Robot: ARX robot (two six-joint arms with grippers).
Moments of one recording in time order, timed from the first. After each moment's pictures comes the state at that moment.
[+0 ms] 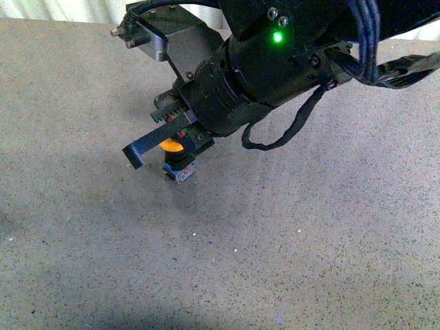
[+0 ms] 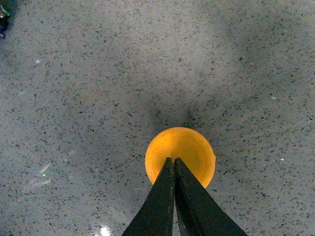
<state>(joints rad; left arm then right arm) 0.00 0.02 0.01 0.00 0.00 -0.01 0.49 2.01 1.19 -0.03 -0.18 -0.16</state>
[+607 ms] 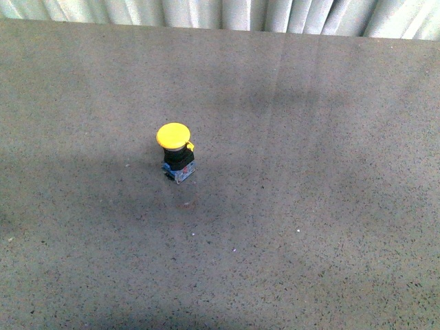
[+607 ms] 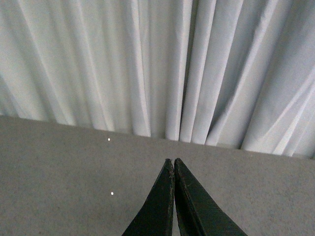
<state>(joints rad) 0.00 0.02 0.01 0.00 0.00 -0.01 0.26 1.33 0.57 0.79 0.26 -0.01</state>
